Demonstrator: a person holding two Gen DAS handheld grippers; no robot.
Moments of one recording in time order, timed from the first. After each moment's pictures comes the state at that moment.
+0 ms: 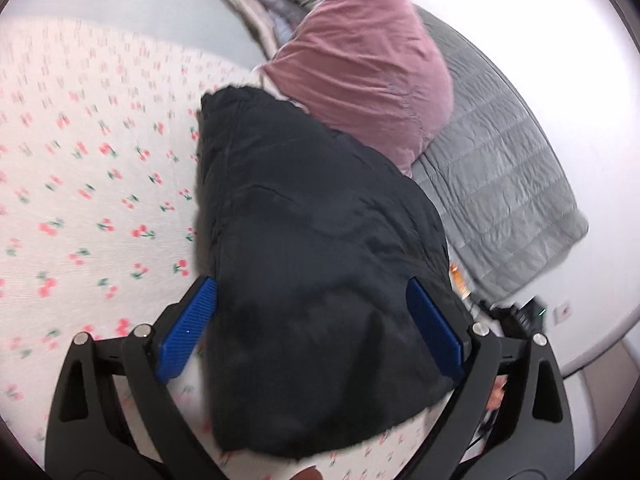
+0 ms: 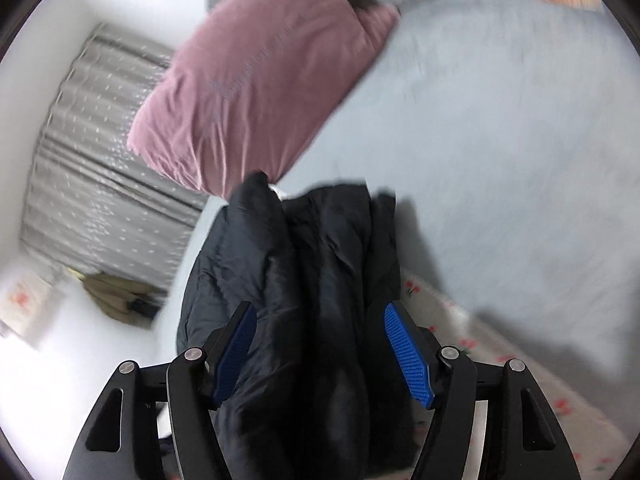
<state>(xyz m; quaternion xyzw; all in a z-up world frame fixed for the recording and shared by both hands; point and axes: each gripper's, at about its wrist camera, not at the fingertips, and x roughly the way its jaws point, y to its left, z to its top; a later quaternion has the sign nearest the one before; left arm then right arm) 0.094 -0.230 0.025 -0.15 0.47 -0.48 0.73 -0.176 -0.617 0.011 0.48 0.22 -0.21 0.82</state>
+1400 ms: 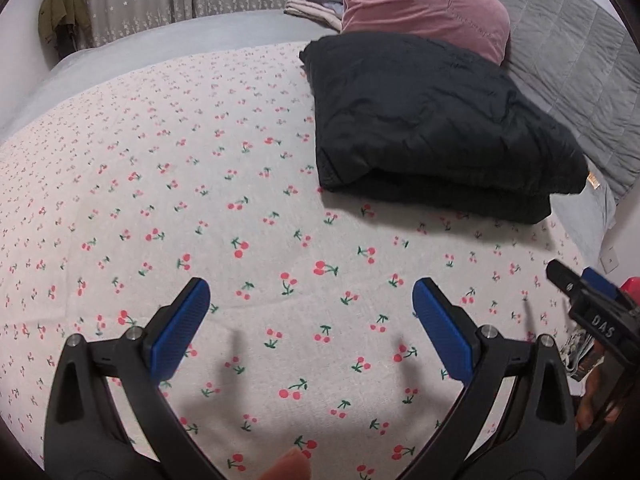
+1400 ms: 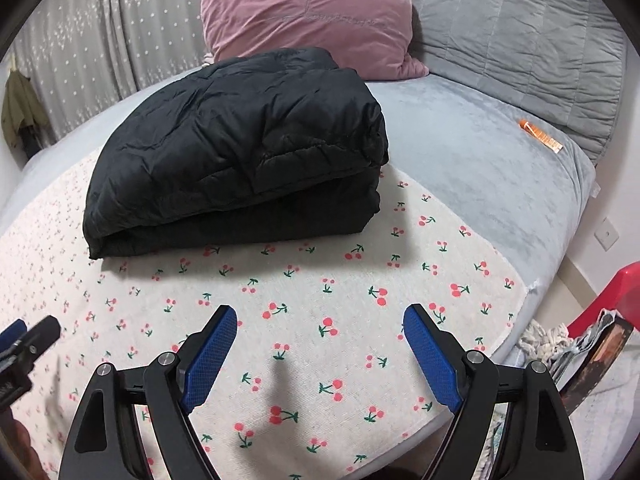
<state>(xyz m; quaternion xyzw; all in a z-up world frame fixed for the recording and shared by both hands) -0.073 -0.160 -0.002 0.09 0.44 -0.29 0.85 -0.199 -0.399 -0.007 0.16 0.39 -0.35 0.84</state>
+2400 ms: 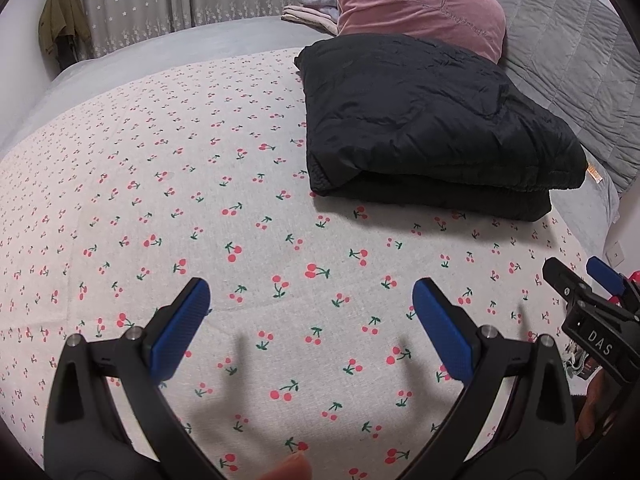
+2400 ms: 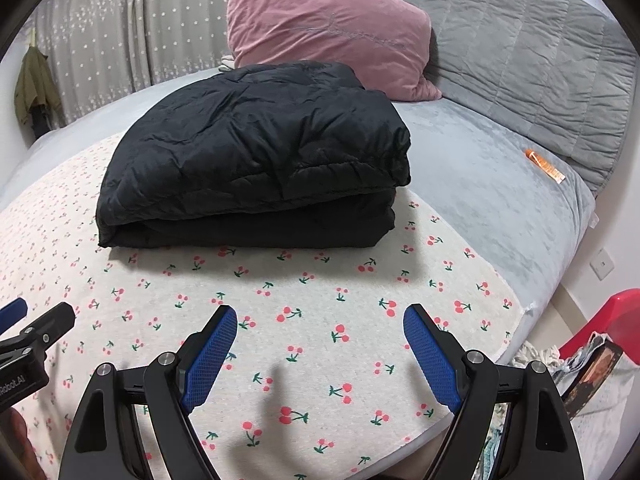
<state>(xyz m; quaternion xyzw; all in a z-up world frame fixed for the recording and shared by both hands) -0.081 -0.166 0.004 0.09 0.42 -0.28 0.85 -0.193 -0.384 -0.003 0.11 0.39 -0.34 0.85</state>
